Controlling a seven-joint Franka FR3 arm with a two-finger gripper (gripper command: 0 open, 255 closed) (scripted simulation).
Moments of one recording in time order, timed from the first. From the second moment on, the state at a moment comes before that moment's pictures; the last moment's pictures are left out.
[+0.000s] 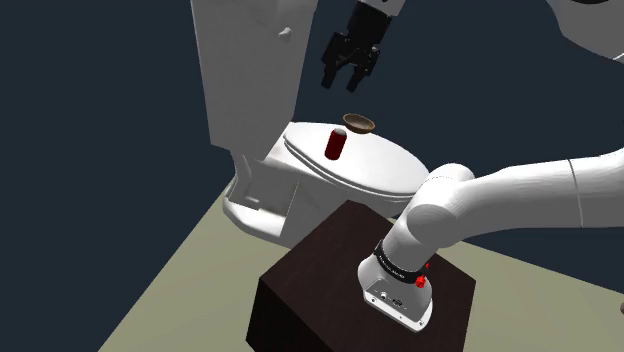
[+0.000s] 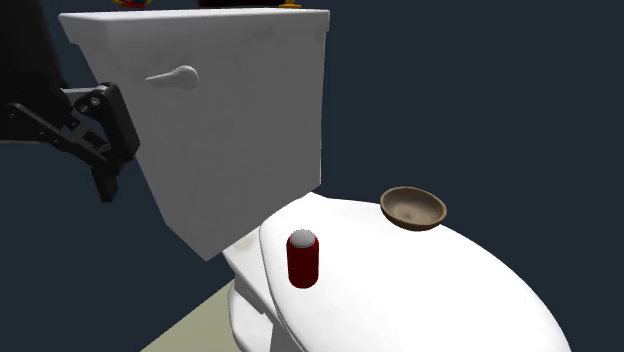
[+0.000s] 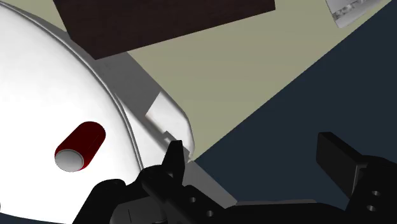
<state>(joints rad) 0.01 -0.82 -0.03 -2.35 0.11 1.62 0.16</state>
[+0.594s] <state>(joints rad) -0.04 -0.75 -0.15 -2.44 0.03 1.75 0.03</state>
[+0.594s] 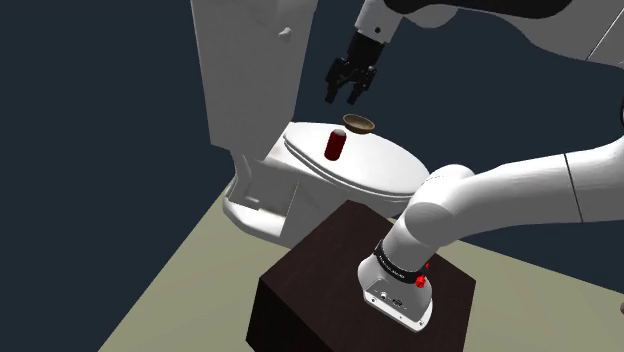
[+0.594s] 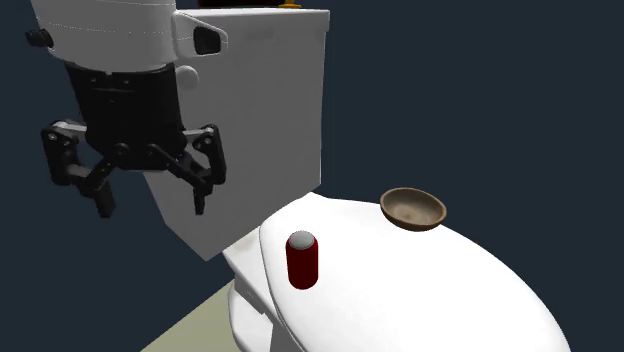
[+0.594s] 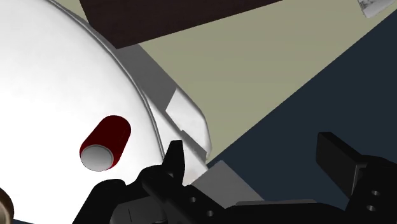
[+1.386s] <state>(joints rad) -0.11 -0.50 -0.37 -2.49 -0.06 2.03 -0.19</state>
